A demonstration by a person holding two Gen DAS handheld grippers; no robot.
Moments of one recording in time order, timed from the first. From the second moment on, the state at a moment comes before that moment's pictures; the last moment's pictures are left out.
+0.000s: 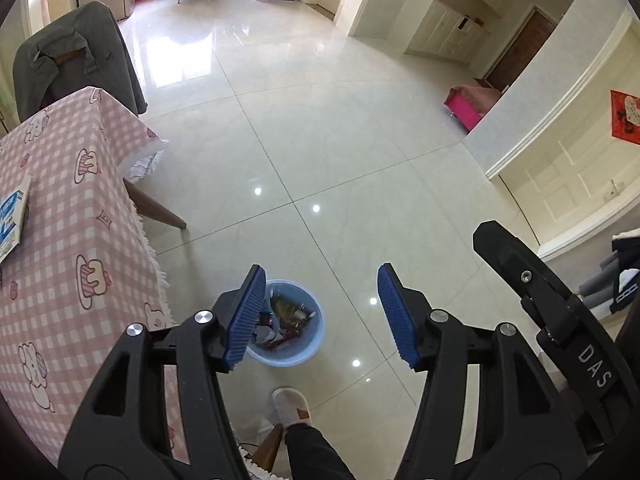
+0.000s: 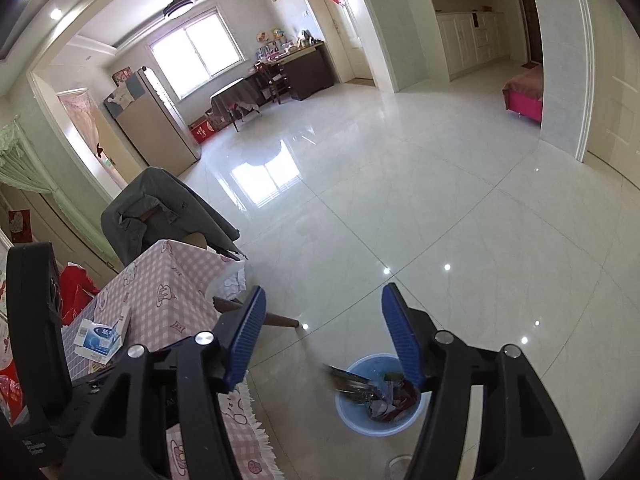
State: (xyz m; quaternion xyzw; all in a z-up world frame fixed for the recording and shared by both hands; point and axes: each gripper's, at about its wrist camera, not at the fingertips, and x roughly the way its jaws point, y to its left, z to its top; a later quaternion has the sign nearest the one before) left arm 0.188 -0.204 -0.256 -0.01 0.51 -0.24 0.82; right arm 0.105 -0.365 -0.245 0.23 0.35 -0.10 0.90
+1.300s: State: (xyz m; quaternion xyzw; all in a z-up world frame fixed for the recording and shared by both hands) left arm 0.183 0.141 -0.243 -0.15 0.47 0.05 0.87; right arm 0.216 -0.030 -0.232 0.09 0.39 0.18 0.90
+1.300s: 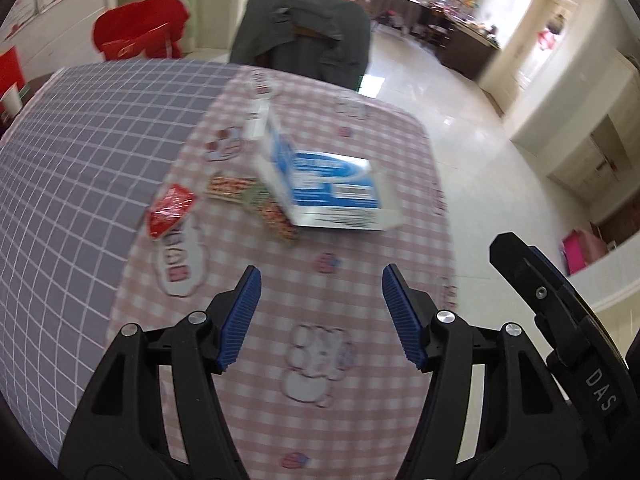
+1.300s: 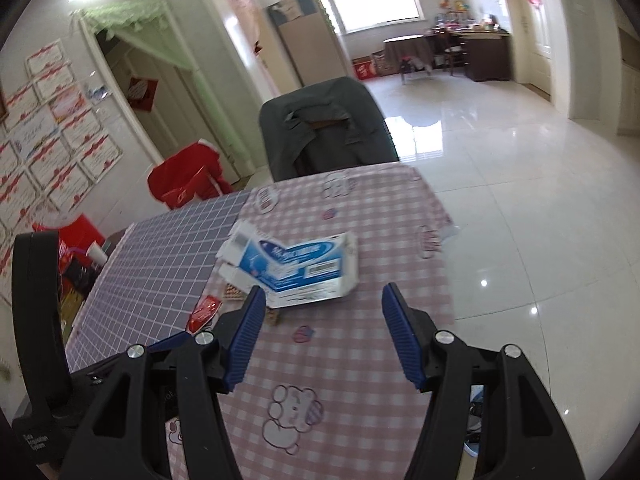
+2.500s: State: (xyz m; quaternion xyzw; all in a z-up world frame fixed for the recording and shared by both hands) left arm 0.208 0.283 -0.341 -0.20 0.47 0.16 0.84; right arm 0.279 0.089 -0.361 0.04 0.48 0.26 0.84
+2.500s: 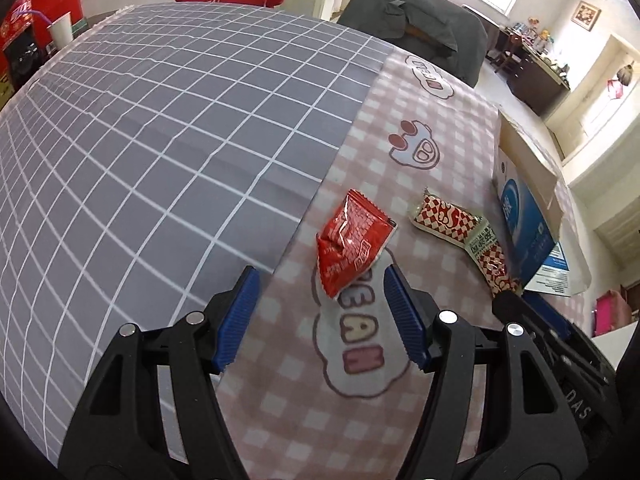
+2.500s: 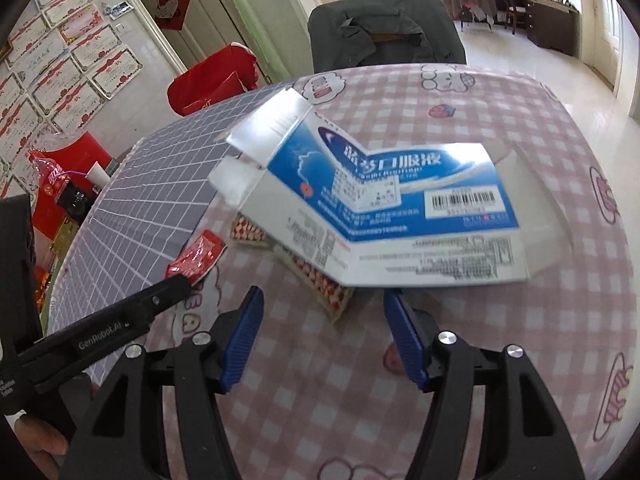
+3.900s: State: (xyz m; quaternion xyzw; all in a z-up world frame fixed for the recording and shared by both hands) left arm 0.208 0.112 -0.249 -0.11 0.43 -0.02 0.89; right arm 0.215 -0.062 -0.285 0.15 0.43 0.16 0.87
